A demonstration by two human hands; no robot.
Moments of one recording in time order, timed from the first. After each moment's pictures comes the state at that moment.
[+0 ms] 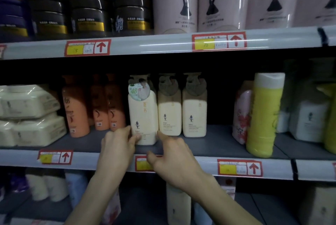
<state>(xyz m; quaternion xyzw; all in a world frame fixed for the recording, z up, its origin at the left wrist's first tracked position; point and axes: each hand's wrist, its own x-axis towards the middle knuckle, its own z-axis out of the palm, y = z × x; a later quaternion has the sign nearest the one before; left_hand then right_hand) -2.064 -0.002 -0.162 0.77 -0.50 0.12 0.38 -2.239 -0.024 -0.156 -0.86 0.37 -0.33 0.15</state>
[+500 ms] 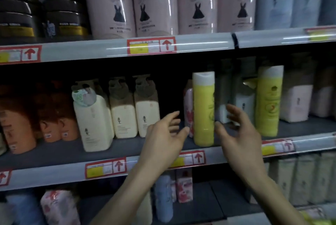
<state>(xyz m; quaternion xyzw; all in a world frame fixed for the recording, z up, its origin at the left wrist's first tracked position) -2.270 -0.037 -0.135 0.54 -0.66 -0.12 0.51 -2.458 -0.054 -0.162 -0.61 0.46 -0.64 0.10</state>
